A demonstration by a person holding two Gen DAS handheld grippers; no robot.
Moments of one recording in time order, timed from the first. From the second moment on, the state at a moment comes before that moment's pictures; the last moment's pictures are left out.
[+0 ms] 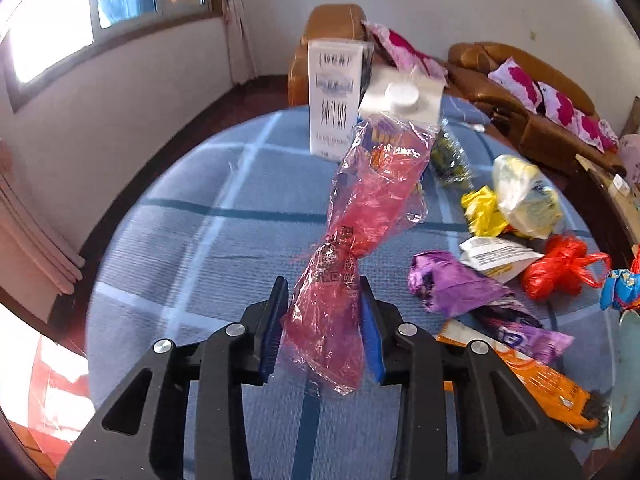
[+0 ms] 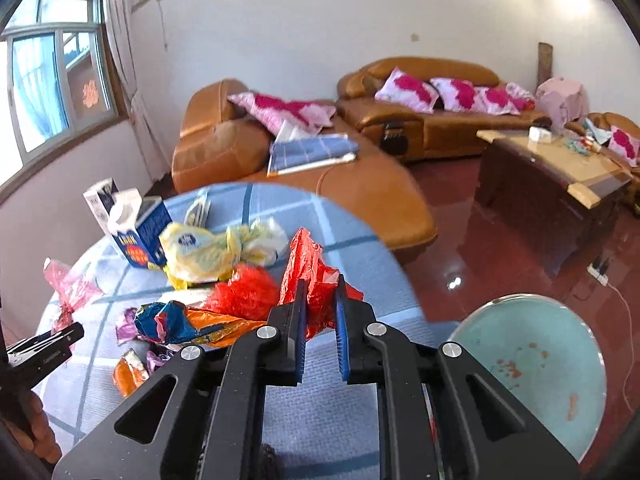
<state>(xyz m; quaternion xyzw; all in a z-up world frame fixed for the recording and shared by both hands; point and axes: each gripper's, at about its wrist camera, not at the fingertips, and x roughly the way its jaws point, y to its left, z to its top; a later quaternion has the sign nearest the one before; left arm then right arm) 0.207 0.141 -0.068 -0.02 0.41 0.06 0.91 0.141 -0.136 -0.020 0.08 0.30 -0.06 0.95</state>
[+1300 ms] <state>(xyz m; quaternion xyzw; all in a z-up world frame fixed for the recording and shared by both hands) 0.118 -0.046 -0.037 0.09 0.37 -0.09 0.92 0.031 -0.261 -0.021 0.14 0.26 -0.18 0.94</state>
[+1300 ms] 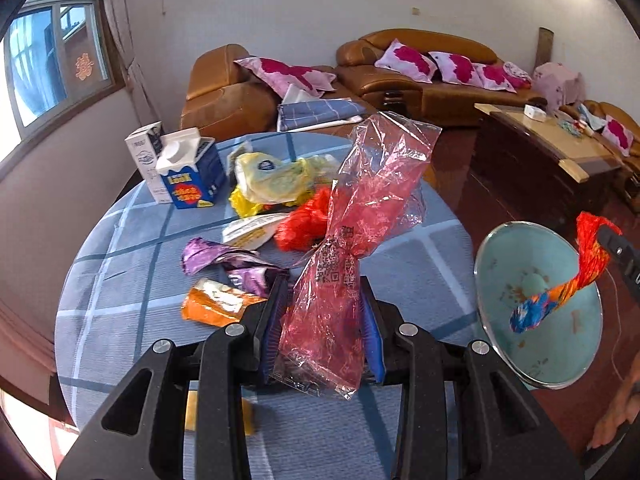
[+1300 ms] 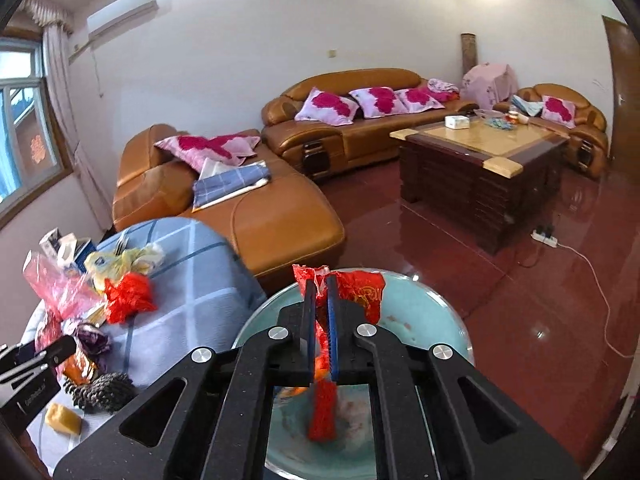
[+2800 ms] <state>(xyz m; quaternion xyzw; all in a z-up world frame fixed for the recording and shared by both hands) 0.095 -0.201 -0.069 0.16 0.38 -0.20 0.89 0.000 -0.332 -0.052 0.19 0.28 -0.22 0.92</state>
